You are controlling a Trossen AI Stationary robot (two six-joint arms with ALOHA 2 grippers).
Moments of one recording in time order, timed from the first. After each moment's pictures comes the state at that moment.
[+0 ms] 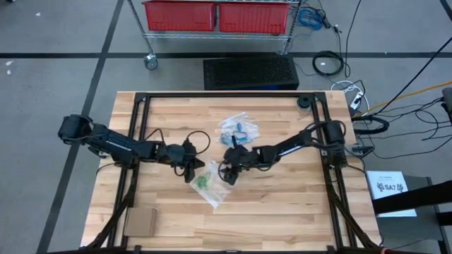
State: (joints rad) left arm -0.10 1.26 0.38 0.28 -0.06 -0.46; right arm 0.07 1.98 1.01 0.23 0.09 0.53
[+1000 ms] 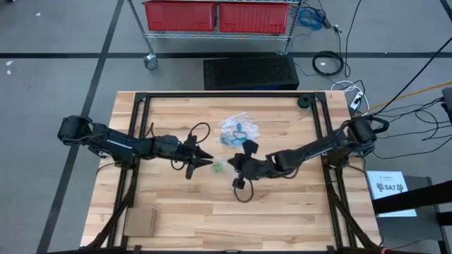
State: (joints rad) left arm -0.03 1.26 0.38 0.65 0.10 -0.33; right arm 0.25 1.71 1.08 -0.05 0.53 0.29
